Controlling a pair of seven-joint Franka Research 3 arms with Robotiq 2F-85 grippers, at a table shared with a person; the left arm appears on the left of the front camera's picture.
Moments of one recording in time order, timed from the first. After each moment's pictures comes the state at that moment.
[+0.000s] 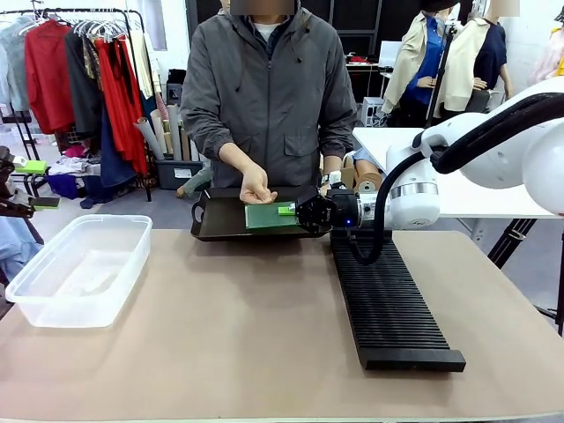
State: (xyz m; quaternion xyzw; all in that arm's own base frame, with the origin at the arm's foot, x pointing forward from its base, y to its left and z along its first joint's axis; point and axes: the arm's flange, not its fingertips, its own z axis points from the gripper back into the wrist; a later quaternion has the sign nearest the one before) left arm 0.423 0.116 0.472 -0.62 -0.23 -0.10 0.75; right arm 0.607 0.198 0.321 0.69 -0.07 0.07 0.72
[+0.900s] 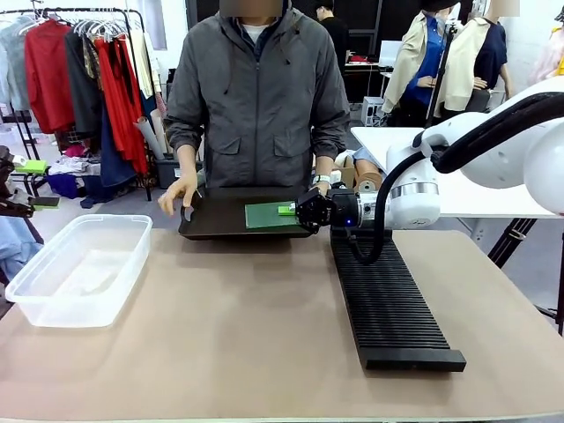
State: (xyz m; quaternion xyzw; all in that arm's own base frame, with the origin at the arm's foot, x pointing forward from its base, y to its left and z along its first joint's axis) left arm 0.423 0.116 0.472 -0.62 -0.23 -0.10 0.75; right arm 0.607 0.198 0.321 0.69 -0.07 0.07 0.72
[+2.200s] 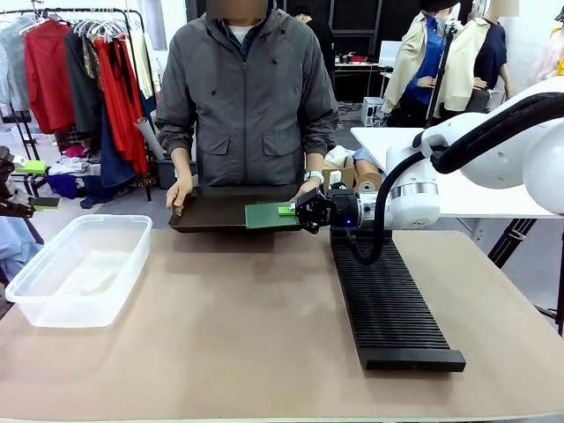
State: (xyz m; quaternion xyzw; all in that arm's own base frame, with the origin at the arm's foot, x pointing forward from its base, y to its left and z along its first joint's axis) left arm 0.423 0.116 0.472 -0.62 -0.23 -0.10 0.75; right arm 0.607 0.198 0.321 0.69 -0.07 0.07 0.72
